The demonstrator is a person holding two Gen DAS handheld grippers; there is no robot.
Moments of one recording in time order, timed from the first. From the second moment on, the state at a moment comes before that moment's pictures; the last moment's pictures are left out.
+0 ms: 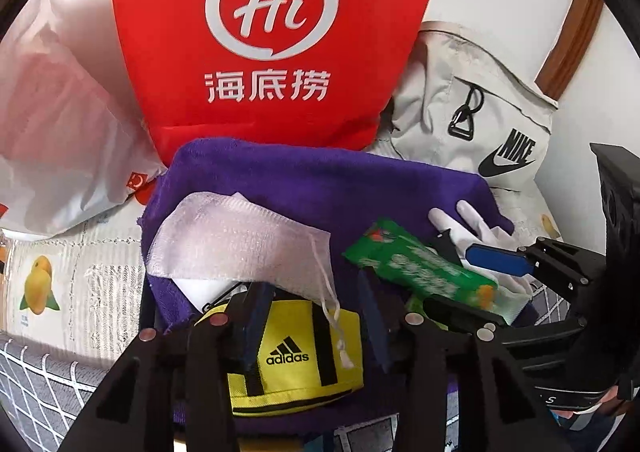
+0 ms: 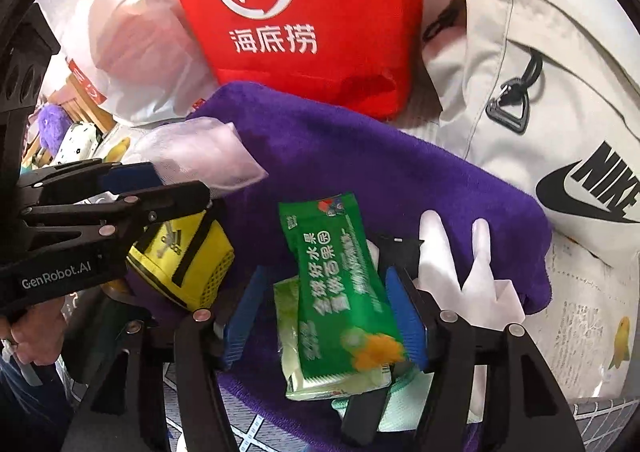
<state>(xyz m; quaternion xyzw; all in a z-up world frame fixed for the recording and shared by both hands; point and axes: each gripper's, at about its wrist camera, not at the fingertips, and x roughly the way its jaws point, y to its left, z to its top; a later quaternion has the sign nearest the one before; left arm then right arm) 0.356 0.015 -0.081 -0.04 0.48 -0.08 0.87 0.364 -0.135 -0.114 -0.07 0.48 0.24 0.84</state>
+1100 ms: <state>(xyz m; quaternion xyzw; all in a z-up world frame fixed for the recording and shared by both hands) 0.213 -0.012 -0.031 0.03 0.43 -0.10 0.90 0.153 -0.198 -0.057 -0.02 0.42 0.18 0.89</state>
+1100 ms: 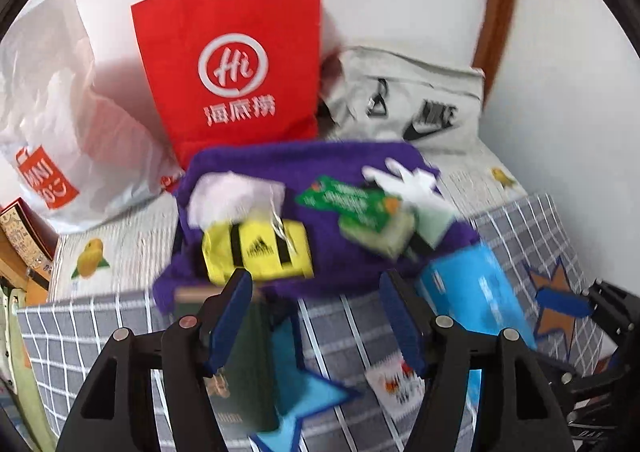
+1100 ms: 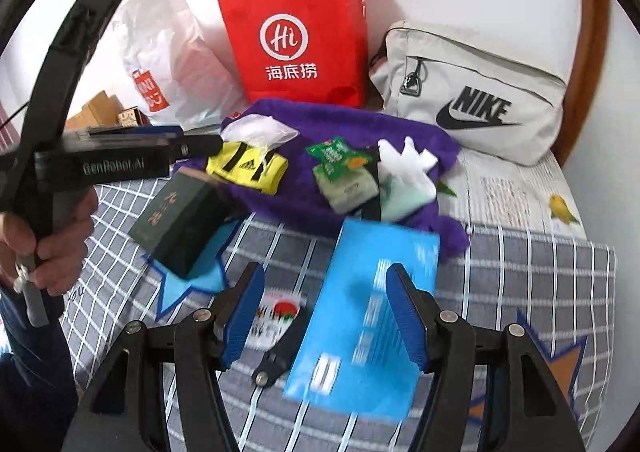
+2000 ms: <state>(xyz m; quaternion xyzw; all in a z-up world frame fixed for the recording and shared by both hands) 0.166 -0.087 -0.143 0.11 0.50 -0.08 0.86 0.075 -0.260 -0.131 0.04 0.45 0.16 0.88</state>
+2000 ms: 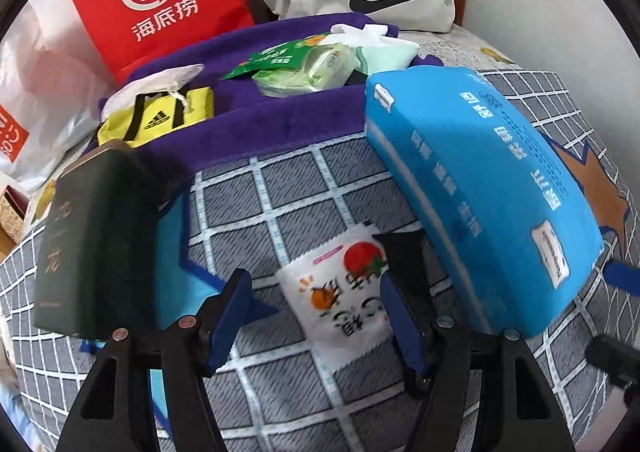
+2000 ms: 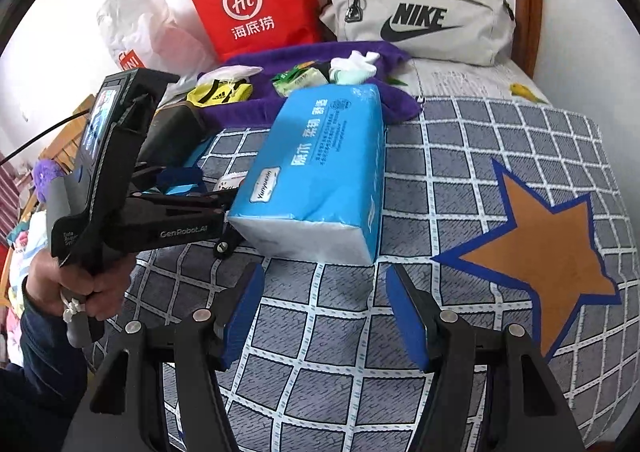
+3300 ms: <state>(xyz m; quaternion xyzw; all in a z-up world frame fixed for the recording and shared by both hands) 0.104 -0.021 -0.122 0.07 0.48 -0.11 0.87 0.064 -0.222 -0.143 0.05 0.46 0.20 0.86</state>
